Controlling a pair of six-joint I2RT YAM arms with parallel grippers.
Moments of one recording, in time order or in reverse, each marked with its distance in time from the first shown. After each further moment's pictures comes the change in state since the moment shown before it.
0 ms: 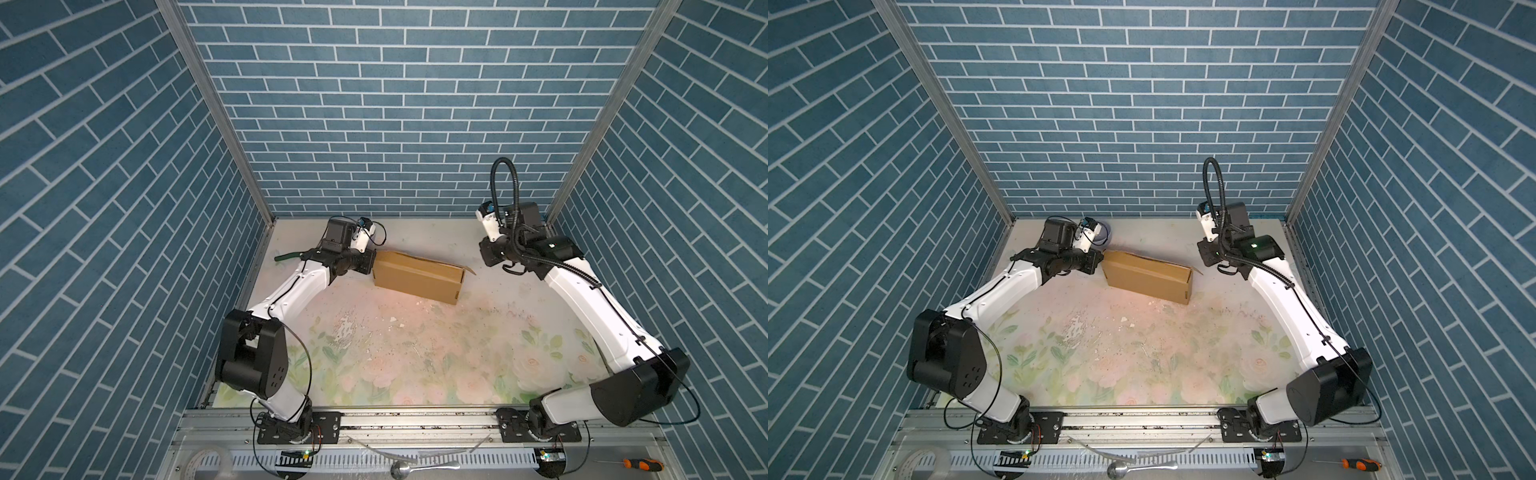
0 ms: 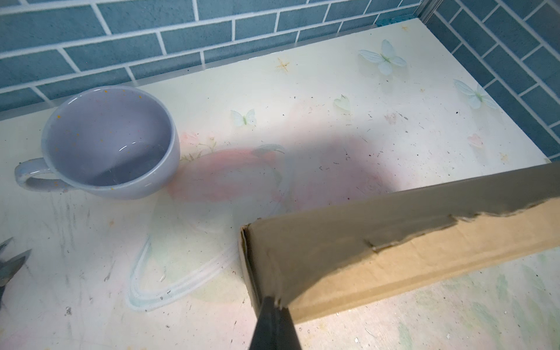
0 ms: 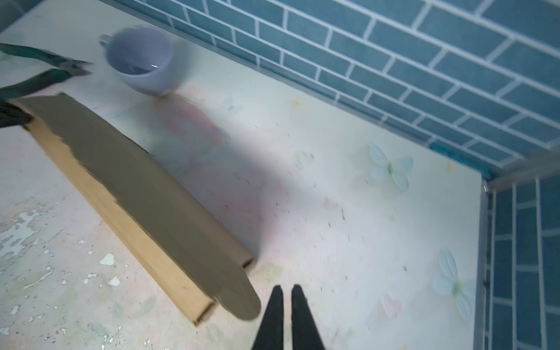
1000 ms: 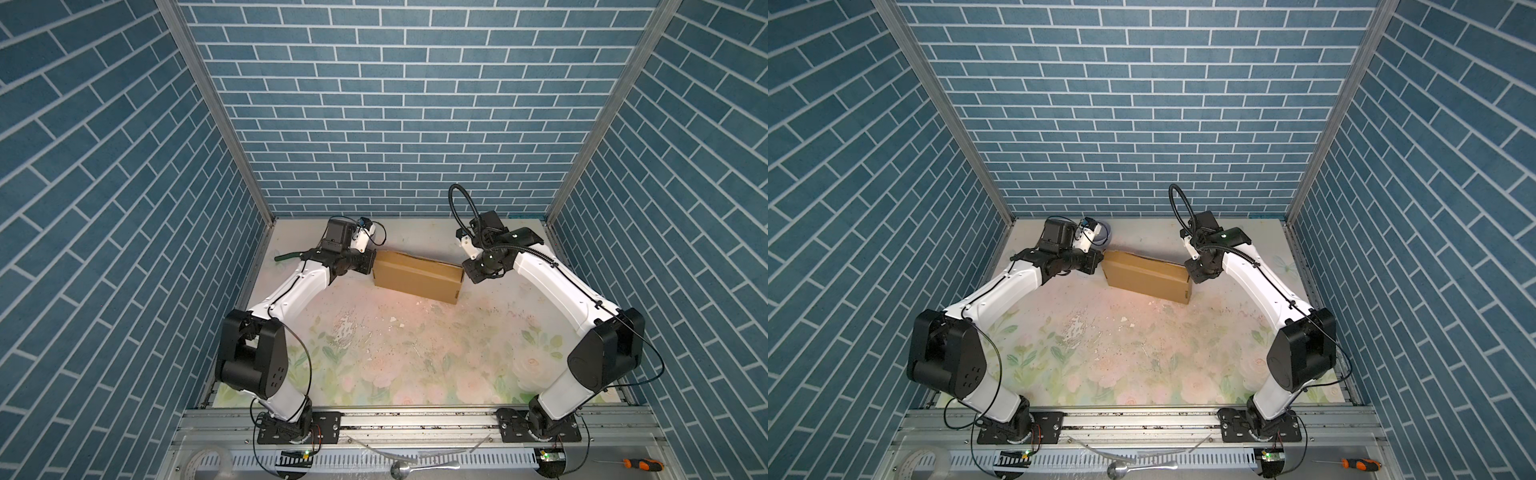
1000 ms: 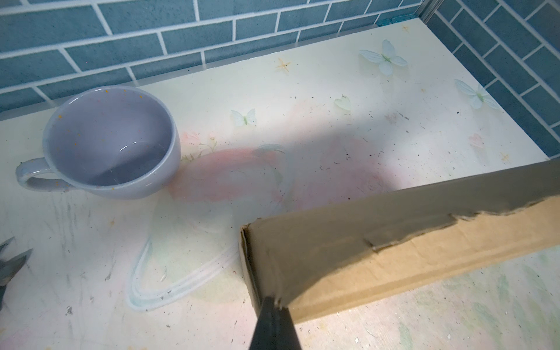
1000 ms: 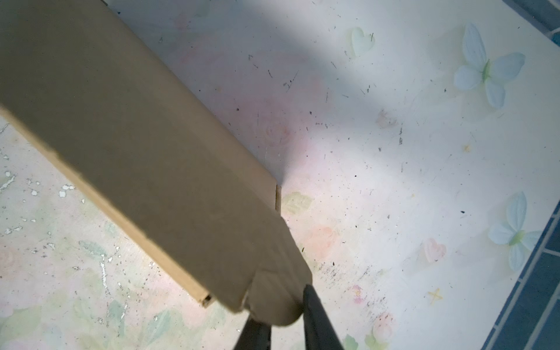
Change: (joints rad) left arm 0.000 0.000 0.000 -0.001 0.000 0.000; right arm 0.095 0.242 0.115 -0.260 0.033 -0.022
